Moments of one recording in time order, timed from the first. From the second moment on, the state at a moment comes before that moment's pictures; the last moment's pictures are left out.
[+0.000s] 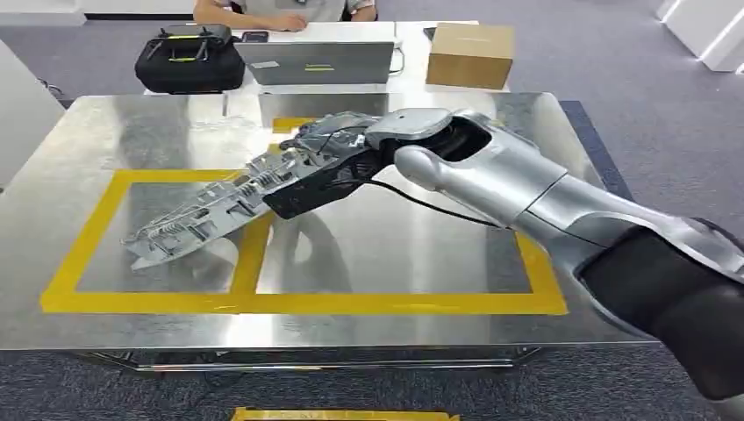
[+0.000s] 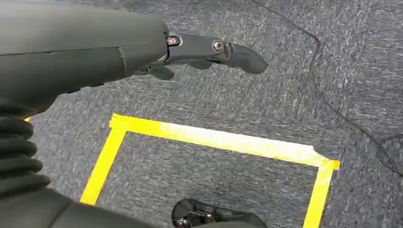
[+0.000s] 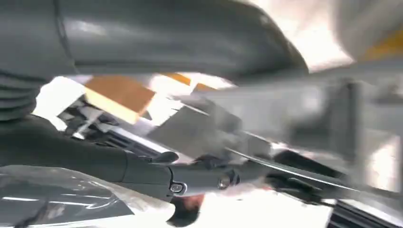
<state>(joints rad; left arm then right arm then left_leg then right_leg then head) -0.09 -0.18 1.22 -0.23 -0.99 0.44 -0.29 -1.30 -0.04 1.04 -0.90 0.72 0.60 -0.04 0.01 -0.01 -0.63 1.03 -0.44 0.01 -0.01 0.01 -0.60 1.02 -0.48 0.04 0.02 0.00</state>
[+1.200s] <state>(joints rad) -0.08 -0.19 1.23 -0.23 -1.00 0.45 -0.28 -1.30 -0.21 1.18 -0.91 0.93 0.12 0.20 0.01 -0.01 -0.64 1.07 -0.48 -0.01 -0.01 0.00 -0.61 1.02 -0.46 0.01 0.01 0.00</state>
